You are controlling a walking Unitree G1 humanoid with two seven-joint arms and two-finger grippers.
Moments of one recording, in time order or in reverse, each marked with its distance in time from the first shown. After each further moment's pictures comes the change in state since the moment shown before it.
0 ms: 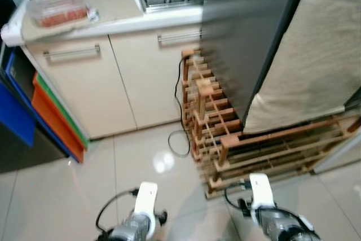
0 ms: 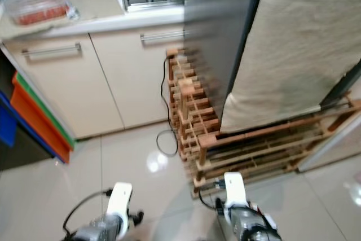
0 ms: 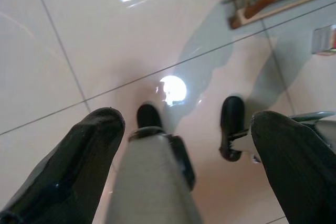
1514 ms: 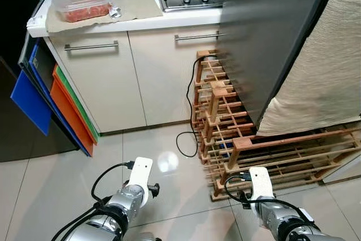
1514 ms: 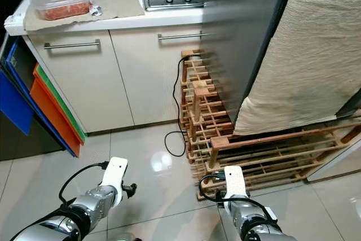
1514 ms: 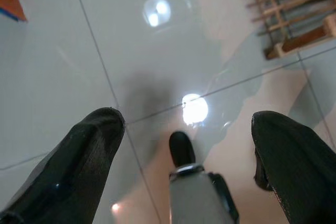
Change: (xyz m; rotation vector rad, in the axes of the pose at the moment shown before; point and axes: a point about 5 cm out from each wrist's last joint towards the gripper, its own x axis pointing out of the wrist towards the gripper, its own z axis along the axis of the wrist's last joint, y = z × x) left arm -0.002 0.035 0.050 0.080 -0.059 0.092; right arm 0.000 -0.003 0.019 -0.004 -0.040 0.011
